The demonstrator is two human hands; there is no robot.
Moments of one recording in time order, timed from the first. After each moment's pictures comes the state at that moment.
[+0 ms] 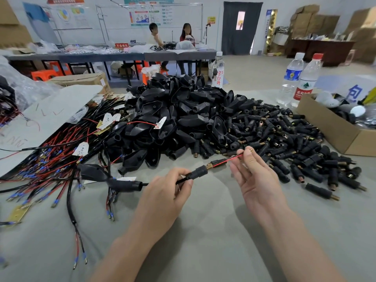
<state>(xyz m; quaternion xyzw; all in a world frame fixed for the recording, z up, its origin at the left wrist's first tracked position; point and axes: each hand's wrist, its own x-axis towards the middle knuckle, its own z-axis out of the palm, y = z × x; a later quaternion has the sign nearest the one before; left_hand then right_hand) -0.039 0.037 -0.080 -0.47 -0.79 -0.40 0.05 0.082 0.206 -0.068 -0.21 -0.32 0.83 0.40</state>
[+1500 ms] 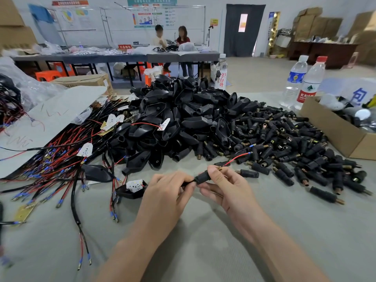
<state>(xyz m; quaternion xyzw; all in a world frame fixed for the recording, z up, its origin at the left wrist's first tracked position) -0.046 0.041 -0.087 -0.51 -0.75 -0.37 0.19 0.062 0.164 -0.080 -0.18 -0.48 0.81 0.27</state>
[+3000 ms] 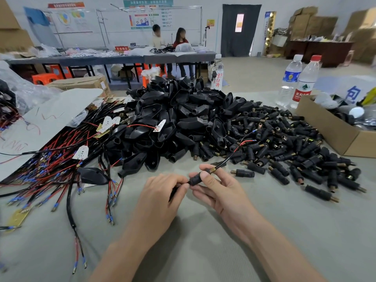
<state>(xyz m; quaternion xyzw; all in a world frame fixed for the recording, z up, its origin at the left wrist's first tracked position) -0.050 0.038 -0.089 -0.51 -0.76 -0.38 0.14 0.064 0.165 -0.083 -0.15 -0.46 0.84 0.23</state>
